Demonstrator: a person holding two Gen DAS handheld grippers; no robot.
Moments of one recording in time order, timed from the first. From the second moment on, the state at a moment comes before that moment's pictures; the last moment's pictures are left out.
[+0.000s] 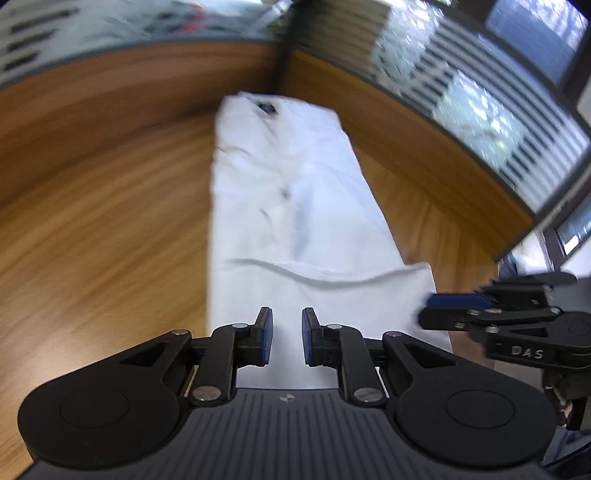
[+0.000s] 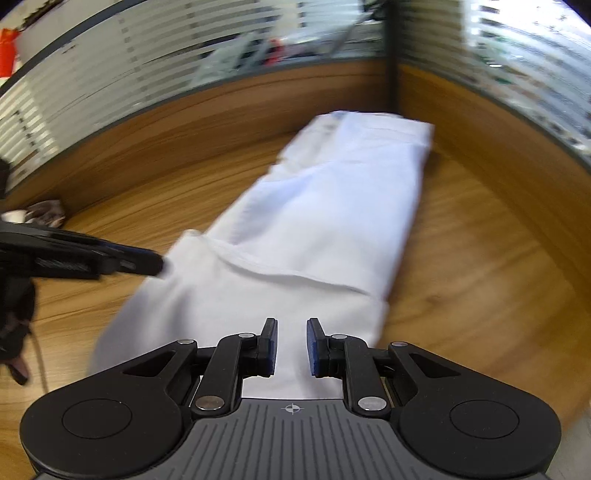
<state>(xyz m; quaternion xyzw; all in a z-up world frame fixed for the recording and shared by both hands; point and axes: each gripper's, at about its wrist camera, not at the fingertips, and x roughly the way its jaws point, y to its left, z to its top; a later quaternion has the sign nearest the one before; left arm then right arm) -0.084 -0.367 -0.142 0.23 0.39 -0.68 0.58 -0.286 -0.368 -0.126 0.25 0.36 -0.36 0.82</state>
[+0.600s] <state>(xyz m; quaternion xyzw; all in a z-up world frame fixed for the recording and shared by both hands) -0.092 -0.429 -0.164 0.23 0.38 -0.69 0.57 -0.263 -0.434 -0.162 0.23 0.37 -0.37 0.82</state>
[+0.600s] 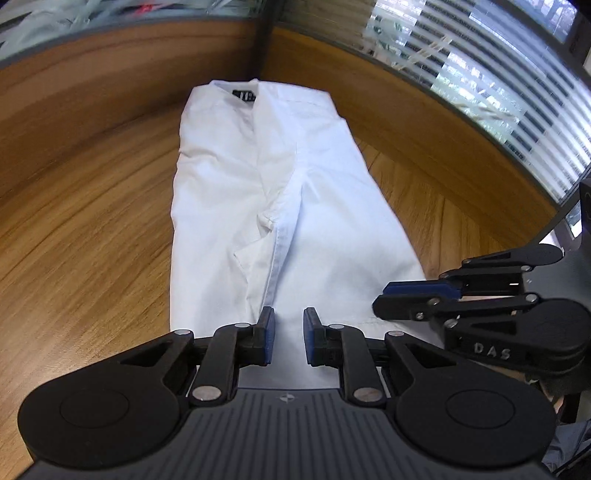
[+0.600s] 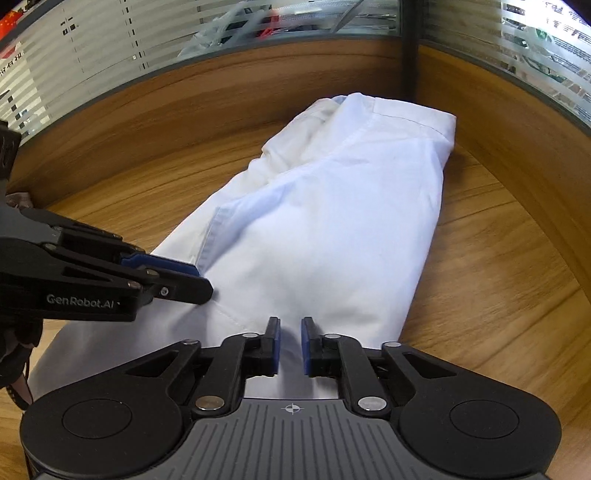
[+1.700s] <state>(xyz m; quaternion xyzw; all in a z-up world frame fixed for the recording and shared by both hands) -0.107 -0.278 -0.149 0.28 0.35 -0.70 0.55 -0.290 -0.302 -0.145 0.20 0.41 -0.34 0.83</state>
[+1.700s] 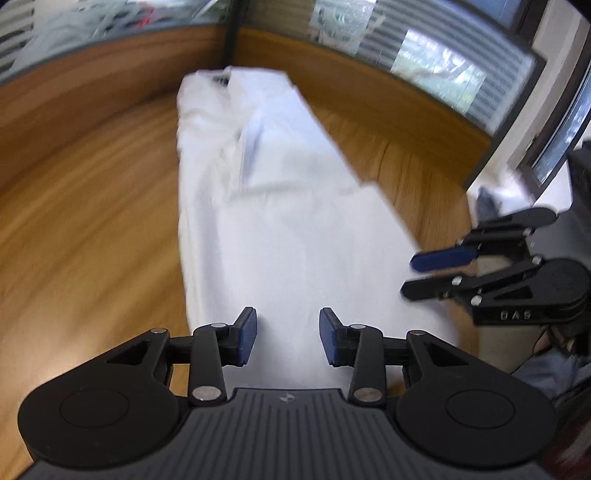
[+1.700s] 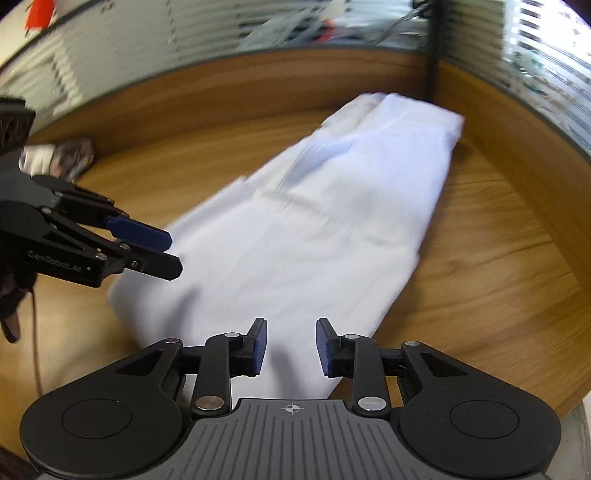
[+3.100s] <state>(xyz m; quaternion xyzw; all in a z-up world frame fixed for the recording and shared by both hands) -0.105 -0.224 -0.136 0.32 0.28 -0.73 0.53 -0.287 -0.240 -0.154 0.05 0.46 -0.22 0.86</state>
